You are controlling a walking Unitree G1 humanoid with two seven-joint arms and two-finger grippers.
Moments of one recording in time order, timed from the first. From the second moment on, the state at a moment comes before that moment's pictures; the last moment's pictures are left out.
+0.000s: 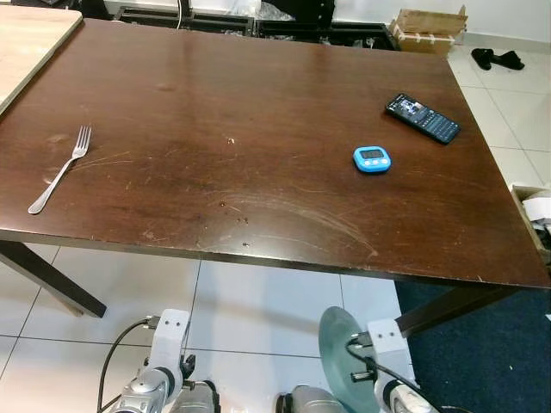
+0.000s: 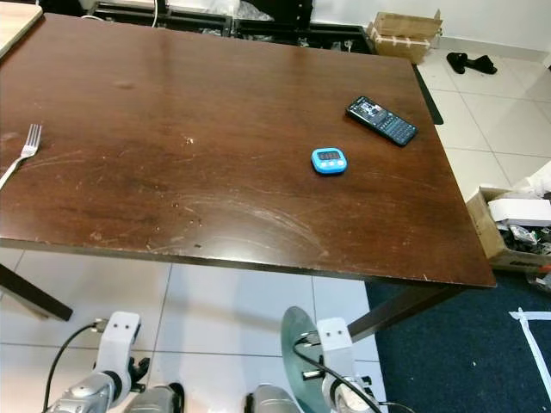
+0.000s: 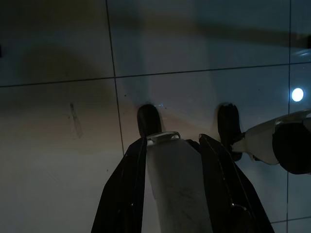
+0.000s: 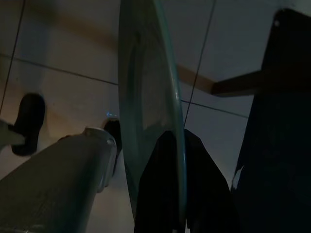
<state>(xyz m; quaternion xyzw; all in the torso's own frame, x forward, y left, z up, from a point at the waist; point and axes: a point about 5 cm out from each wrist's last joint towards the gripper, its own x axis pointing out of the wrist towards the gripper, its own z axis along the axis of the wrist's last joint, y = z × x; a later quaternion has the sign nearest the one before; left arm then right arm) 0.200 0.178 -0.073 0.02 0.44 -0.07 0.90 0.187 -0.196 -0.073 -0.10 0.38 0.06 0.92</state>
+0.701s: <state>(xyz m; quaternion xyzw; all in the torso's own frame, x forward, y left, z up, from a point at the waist) 0.203 0.176 -0.072 0.02 0.43 -0.06 0.90 0.175 -0.206 -0.082 -0.01 0.43 -0.04 0.90</state>
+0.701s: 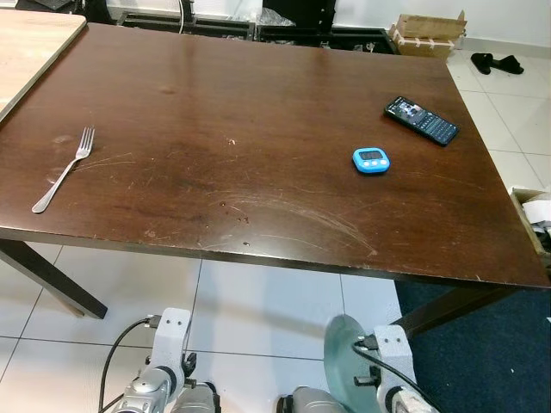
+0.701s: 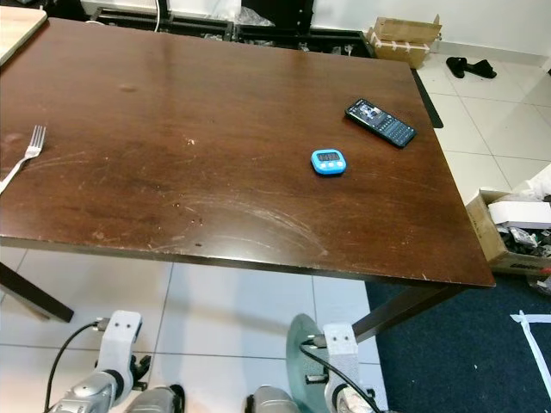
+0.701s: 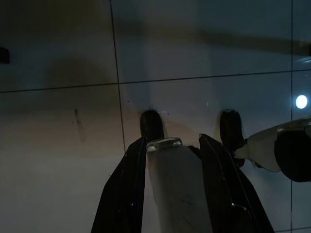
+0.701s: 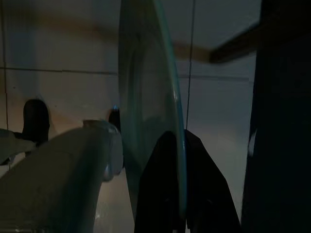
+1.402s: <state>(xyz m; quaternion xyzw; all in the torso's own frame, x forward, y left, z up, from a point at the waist) 0.206 0.181 -0.070 0.00 0.42 -0.03 0.91 0.178 -0.223 -0.077 0.10 0.40 -0.16 0.90</state>
